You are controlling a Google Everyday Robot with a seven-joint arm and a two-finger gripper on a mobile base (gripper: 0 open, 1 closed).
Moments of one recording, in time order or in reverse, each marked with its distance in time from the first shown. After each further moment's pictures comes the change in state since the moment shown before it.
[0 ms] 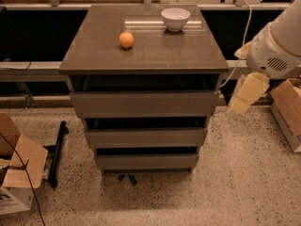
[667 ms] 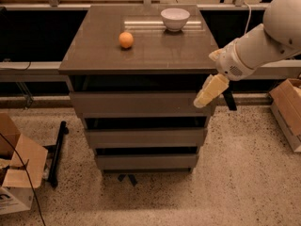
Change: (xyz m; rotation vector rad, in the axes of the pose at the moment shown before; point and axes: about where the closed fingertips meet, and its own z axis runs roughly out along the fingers) arm -0.034 -0.062 0.096 0.036 -0.218 0.043
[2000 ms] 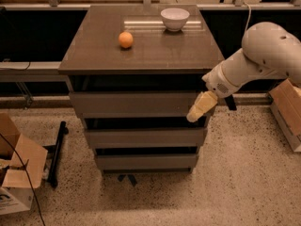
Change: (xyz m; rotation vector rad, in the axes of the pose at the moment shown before) arm 0.038 0.012 0.070 -0.106 0.053 0.108
